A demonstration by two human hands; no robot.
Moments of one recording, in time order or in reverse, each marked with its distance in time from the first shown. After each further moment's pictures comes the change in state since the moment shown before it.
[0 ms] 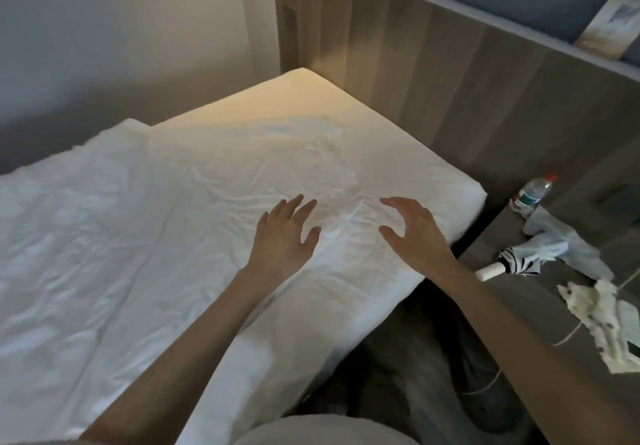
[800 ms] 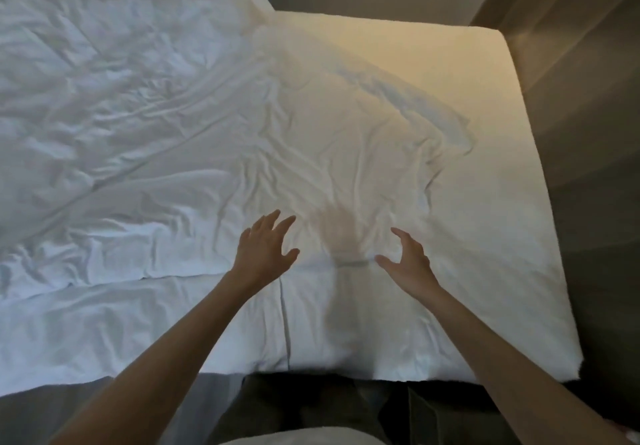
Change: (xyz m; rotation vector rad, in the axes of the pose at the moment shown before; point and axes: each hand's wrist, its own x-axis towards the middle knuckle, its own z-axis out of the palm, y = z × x) left_hand 0.115 -0.025 0.137 -0.053 -0.083 -0.828; right_hand 0.277 0.130 0.100 -0.071 -0.791 0.043
